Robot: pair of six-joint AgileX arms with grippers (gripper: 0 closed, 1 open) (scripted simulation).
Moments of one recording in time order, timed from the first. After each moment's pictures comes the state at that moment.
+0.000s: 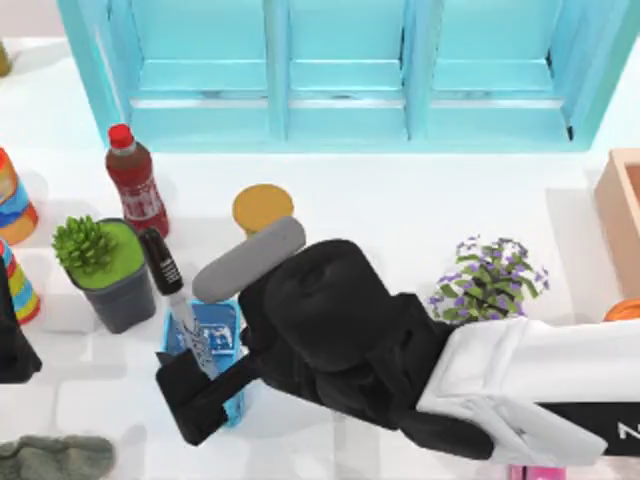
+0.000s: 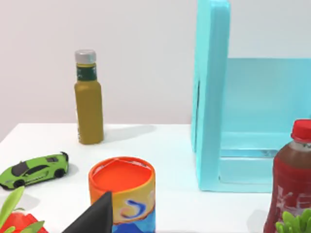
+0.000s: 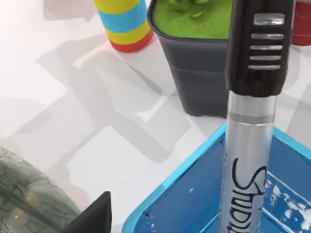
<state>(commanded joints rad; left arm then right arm) 0.00 0.00 0.00 0.00 0.00 0.00 1.07 1.77 0.92 0.27 0.13 0.31</state>
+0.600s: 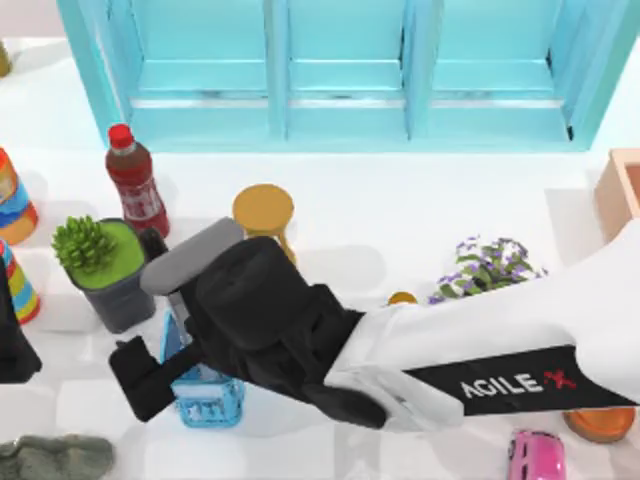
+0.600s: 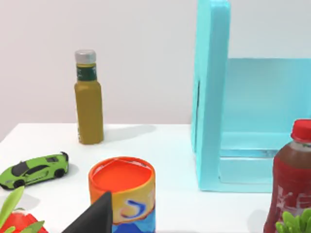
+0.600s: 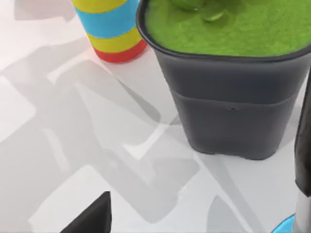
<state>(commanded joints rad) 0.00 0.00 0.00 0.00 0.00 0.00 1.04 2.07 1.13 0.37 0.10 0.29</state>
